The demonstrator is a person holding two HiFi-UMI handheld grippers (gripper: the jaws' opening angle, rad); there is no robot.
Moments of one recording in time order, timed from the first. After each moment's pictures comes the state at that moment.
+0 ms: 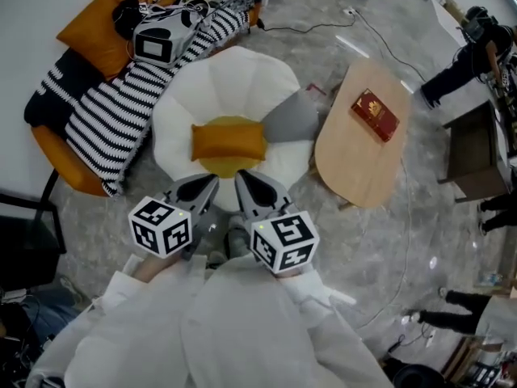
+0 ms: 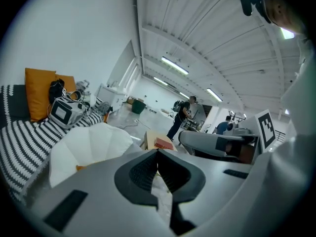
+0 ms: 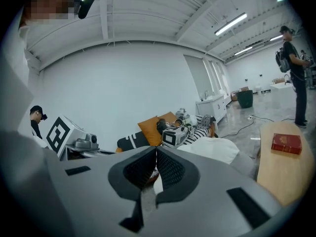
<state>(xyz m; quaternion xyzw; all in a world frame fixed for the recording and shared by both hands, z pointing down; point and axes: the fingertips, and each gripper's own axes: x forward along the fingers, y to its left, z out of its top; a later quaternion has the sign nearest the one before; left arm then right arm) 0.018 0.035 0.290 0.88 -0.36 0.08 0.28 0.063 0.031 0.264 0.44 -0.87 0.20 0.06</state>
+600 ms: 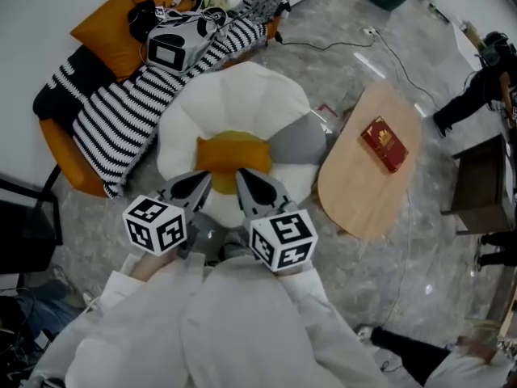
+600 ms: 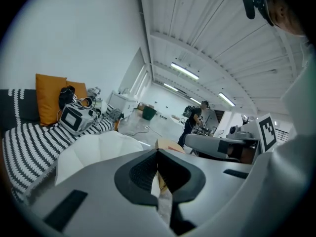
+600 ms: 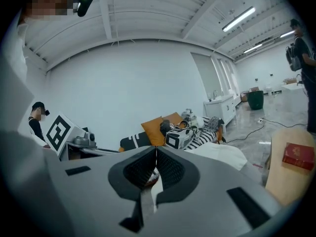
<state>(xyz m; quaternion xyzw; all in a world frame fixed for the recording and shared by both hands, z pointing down) 0.008 -0.042 0.281 0.86 -0.43 0.06 0.28 0.067 -0.049 0.257 0.40 -0.89 0.19 0.07</state>
